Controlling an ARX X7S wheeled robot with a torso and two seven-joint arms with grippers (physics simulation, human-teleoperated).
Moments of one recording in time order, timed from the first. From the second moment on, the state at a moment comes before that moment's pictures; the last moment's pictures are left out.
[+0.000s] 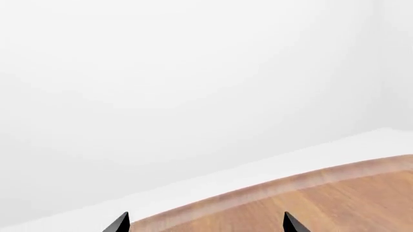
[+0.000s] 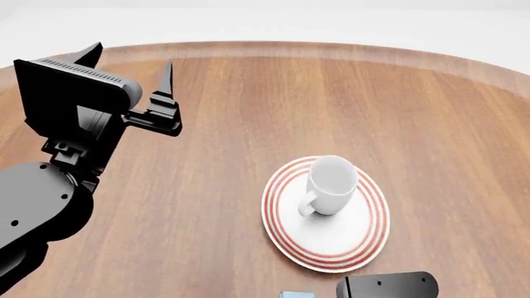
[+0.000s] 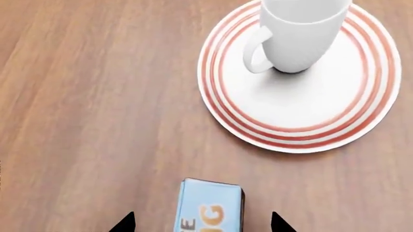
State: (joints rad) left arm -1.14 -0.98 1.08 0.30 -0.97 -0.02 -0.60; right arm 0.55 0.73 -1.12 -1.01 1.57 0.29 1.57
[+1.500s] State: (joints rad) left arm -1.11 -0.97 1.08 0.28 -0.97 -0.02 -0.60; right arm 0.49 0.67 -1.19 -0.76 1.51 0.27 1.43
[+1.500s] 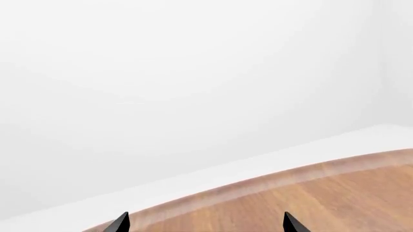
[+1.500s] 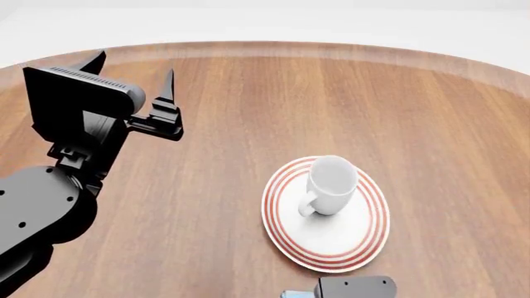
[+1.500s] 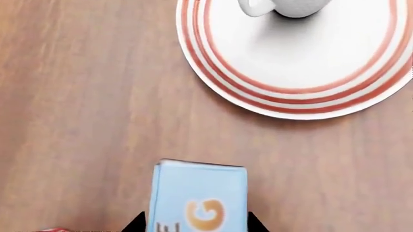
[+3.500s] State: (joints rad) left arm -1.11 -0.95 1.06 0.28 -0.95 -0.05 -0.59; right arm 1.06 1.20 -0.17 -0.65 1.76 0.82 1.12
